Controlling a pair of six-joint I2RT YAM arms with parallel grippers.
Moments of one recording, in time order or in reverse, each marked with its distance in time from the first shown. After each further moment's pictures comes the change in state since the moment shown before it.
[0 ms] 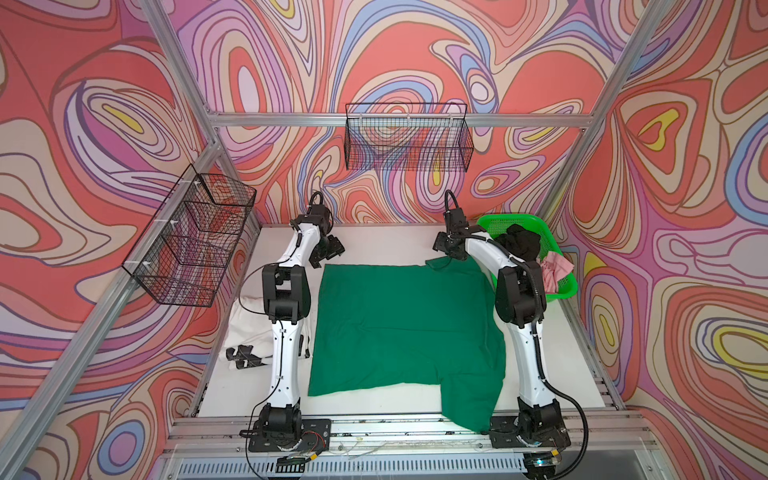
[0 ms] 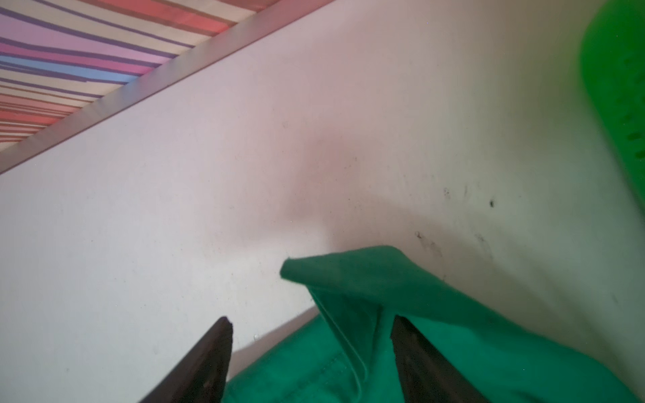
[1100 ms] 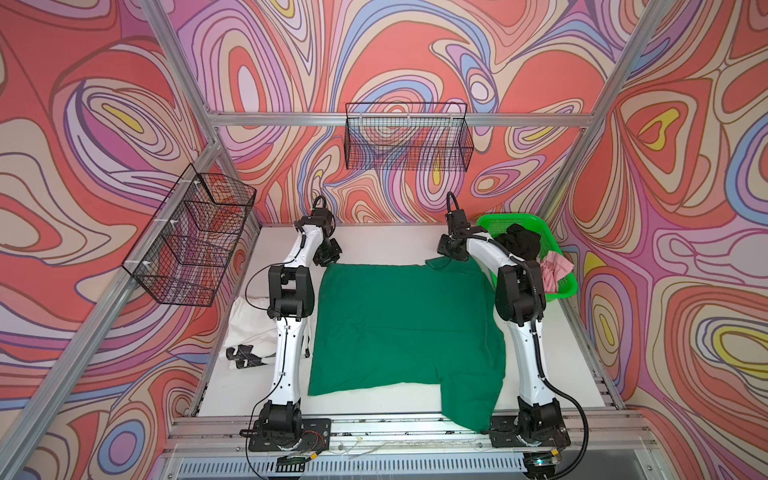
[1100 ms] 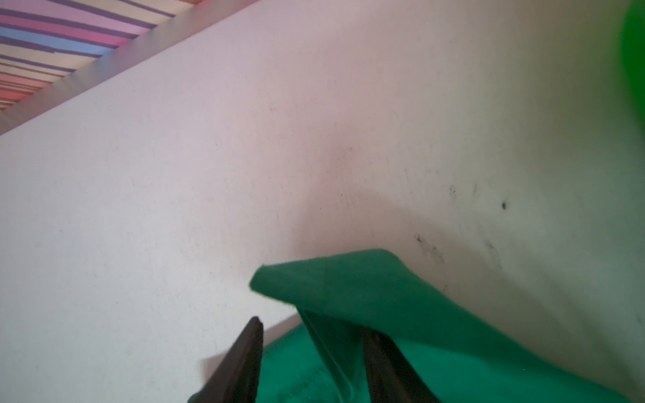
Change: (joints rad) left arm -0.001 0.091 0.103 -0.051 -0.012 0.044; right arm -0.018 0.024 0.004 -0.007 -0.039 -0.031
